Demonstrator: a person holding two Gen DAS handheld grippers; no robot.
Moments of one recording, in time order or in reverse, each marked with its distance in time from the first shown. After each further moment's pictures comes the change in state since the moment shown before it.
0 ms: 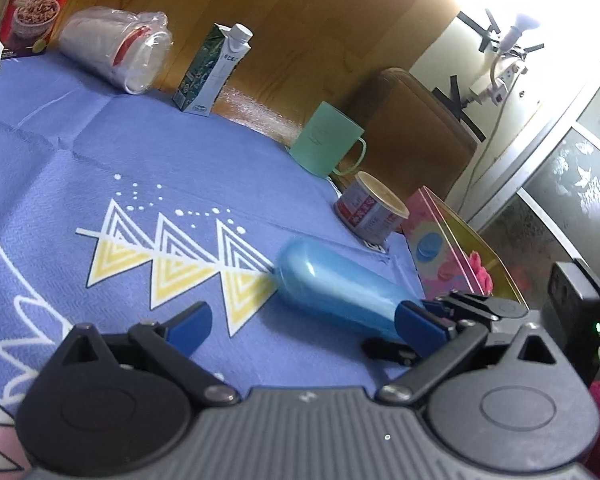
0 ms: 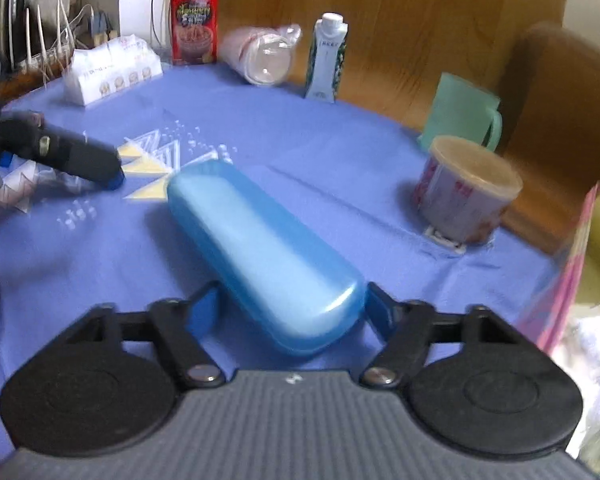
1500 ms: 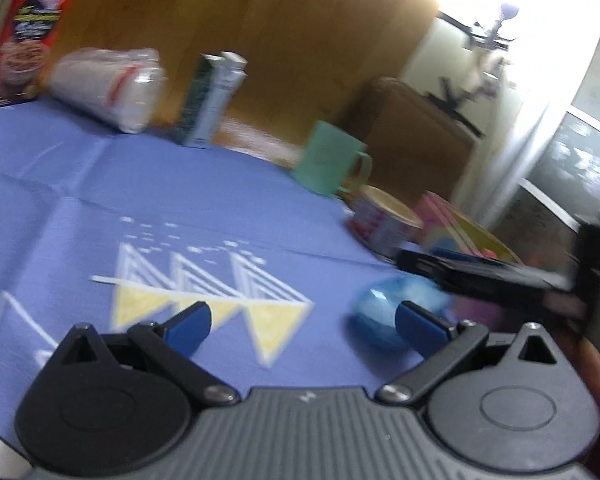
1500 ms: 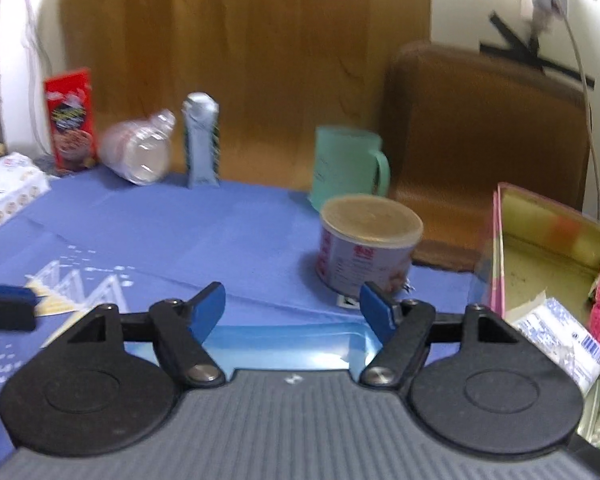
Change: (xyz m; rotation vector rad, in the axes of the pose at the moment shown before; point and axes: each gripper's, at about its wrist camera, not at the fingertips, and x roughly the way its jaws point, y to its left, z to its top) left arm -0.003 -0.002 0.003 0.134 -0.053 0.006; right arm -0.002 -0.015 0.018 0.241 -0.202 -0.322
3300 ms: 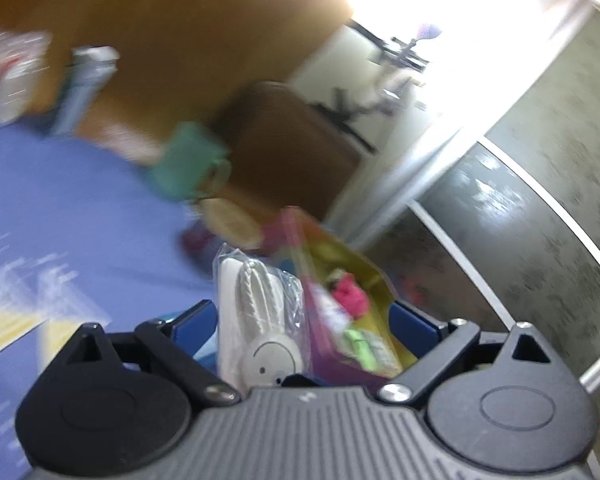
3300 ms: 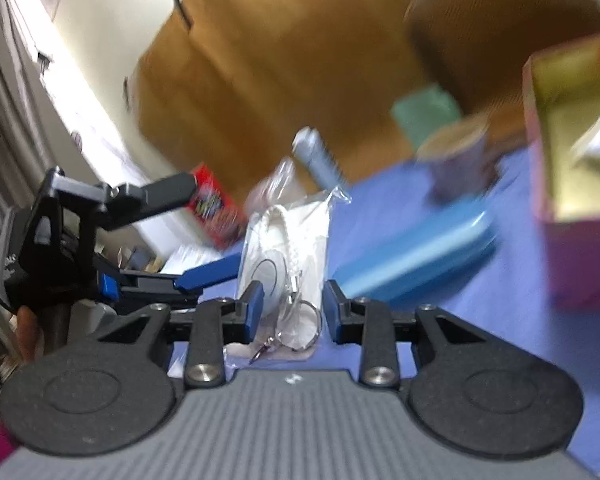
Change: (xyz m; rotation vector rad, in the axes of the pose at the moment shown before) left arm 0.005 -0.090 0.049 -0.099 0.040 -0.322; right arm -0.101 -0.016 -0.057 0.483 -0.121 0.481
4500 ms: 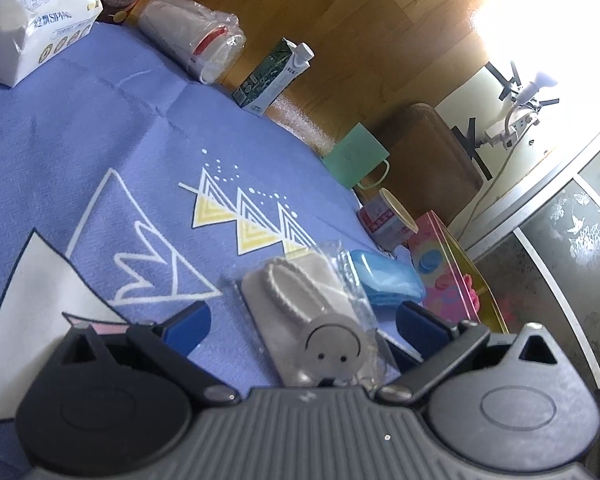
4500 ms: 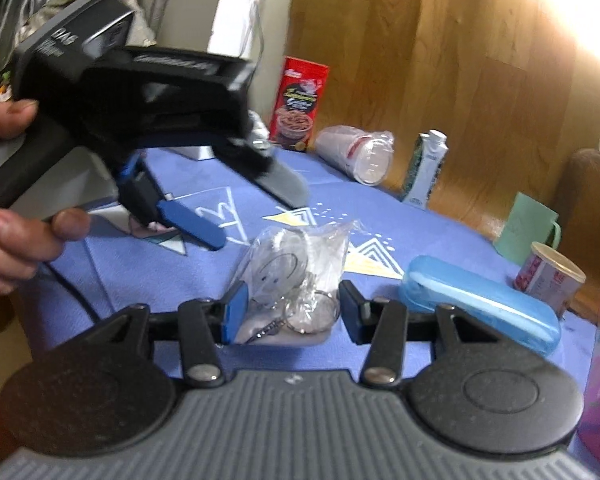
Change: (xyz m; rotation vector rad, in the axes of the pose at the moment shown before) left arm -0.106 0.112 -0.070 -0.196 -0.069 0.291; right arm 0.071 0.092 -0.100 -0.848 0.135 -0.073
